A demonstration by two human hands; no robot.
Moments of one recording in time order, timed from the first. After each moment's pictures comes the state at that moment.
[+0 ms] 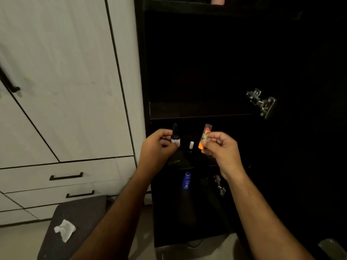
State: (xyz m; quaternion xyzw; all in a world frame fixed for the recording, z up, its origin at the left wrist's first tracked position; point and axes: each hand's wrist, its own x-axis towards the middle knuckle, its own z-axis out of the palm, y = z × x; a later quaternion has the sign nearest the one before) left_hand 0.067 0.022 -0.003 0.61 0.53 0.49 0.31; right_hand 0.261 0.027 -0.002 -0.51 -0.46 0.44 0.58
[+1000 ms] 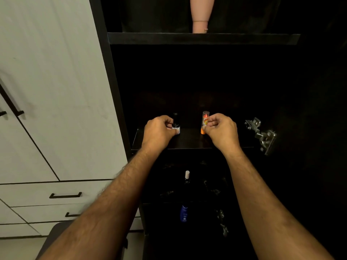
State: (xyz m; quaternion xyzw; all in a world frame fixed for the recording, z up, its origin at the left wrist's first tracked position) left_hand 0.119 0.159 0.065 0.62 0.65 0.42 0.11; right_hand 0.309 0.187 0.059 -0.56 -0.64 0.18 0.50
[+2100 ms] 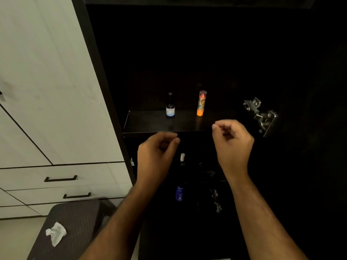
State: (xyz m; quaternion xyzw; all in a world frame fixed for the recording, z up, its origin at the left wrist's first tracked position) left_hand 0.145 0.060 0.013 0.59 0.53 0.57 0.21; right_hand 0.320 0.104 0.019 -0.47 -0.59 0.10 0.65
